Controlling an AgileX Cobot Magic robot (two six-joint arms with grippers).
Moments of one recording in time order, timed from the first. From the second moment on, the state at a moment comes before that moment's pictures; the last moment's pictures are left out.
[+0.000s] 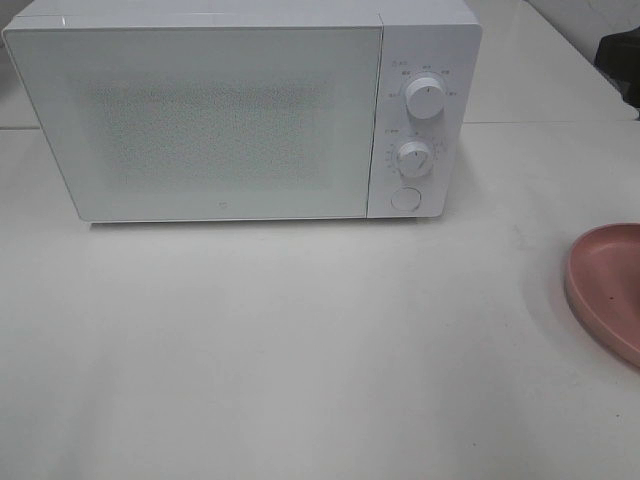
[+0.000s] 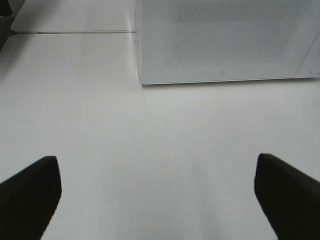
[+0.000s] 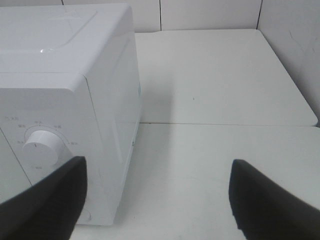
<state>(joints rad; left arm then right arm) 0.02 0.00 -0.50 -0.18 1.04 0.13 0.08 1.08 -0.54 -0.05 -0.23 0.13</state>
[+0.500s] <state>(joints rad) 0.02 0.00 -0.50 -0.18 1.04 0.13 0.08 1.30 -0.48 0.00 -0.66 -0.01</state>
